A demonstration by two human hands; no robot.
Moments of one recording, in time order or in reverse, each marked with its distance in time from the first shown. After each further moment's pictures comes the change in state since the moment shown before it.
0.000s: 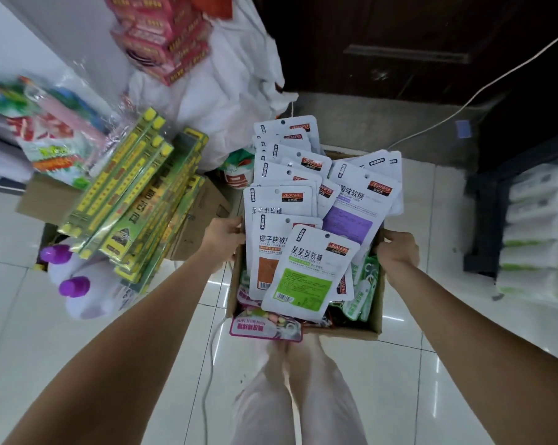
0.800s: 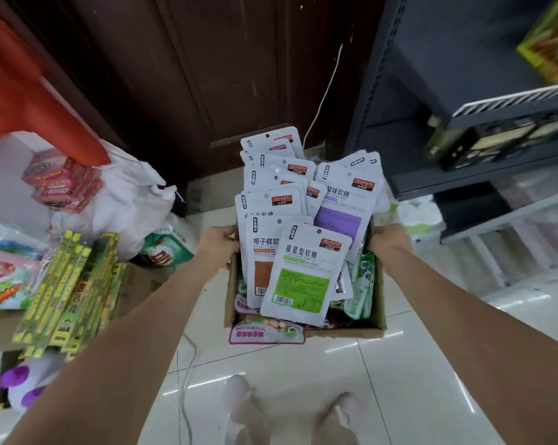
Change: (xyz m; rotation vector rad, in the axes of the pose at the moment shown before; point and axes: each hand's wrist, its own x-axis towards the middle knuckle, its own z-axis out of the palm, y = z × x) left_hand -0.282 0.199 0.169 0.218 -0.127 0.281; right_hand -0.108 0.158 -0.344 0.217 0.233 0.138
